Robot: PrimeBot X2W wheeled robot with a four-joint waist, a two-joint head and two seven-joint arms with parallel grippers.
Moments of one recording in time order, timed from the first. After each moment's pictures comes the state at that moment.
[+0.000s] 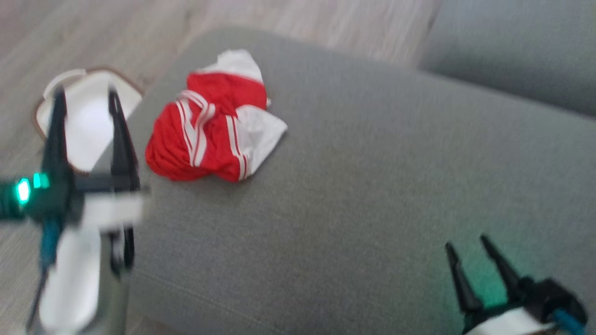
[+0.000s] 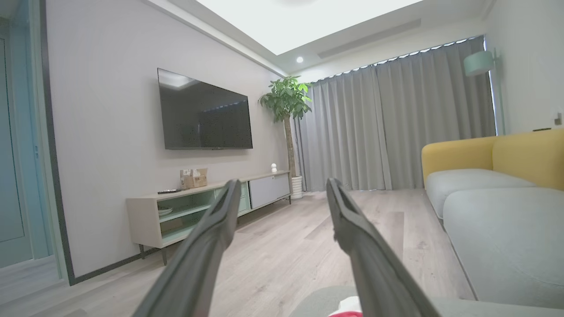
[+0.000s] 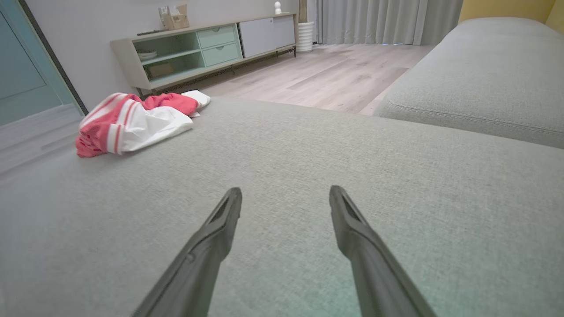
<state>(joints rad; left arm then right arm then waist) -0.29 0.15 -0.04 0.10 -0.09 0.06 -0.26 0.17 -0.17 0.16 0.18 0.20 0.13 -0.25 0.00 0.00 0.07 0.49</state>
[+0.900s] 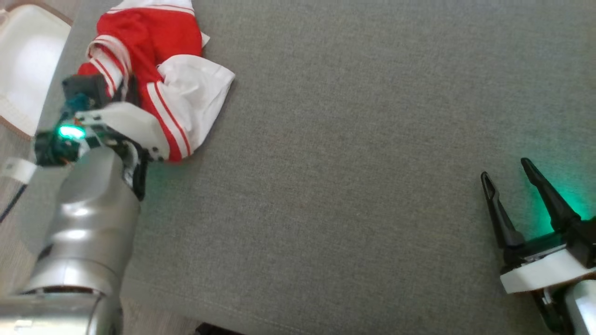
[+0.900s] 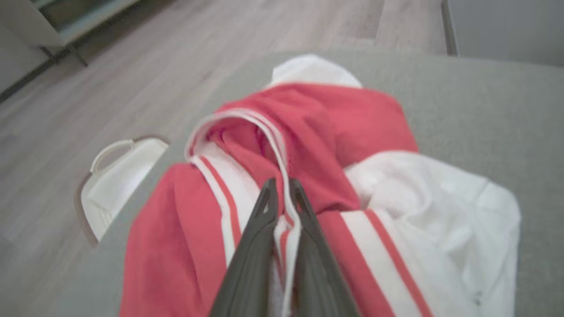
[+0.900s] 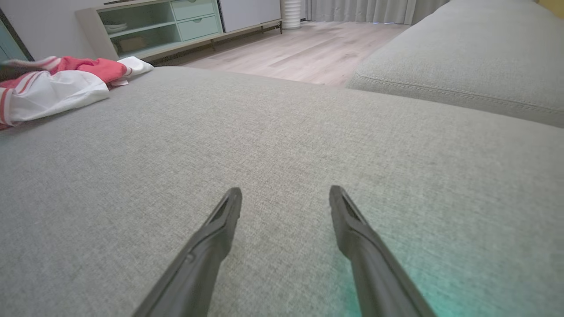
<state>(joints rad) -0.95 0.11 -0.08 1.22 -0.18 -0.05 -0.10 0.00 -0.38 0.15 0.06 0.20 0.13 -0.22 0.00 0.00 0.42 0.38</state>
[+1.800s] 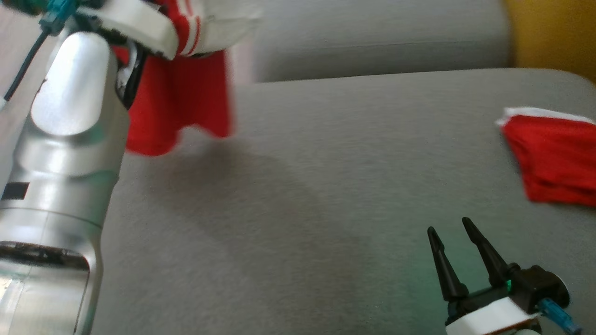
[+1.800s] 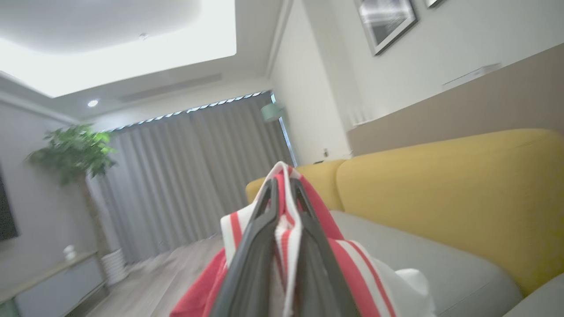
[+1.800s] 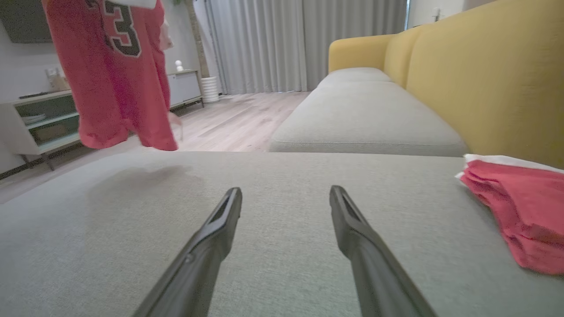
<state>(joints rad) -1.12 0.17 -0.35 0.83 -0.17 -0.13 -0.20 0.11 -0.19 0.22 0.14 0.21 0.13 -0.25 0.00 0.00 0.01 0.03</state>
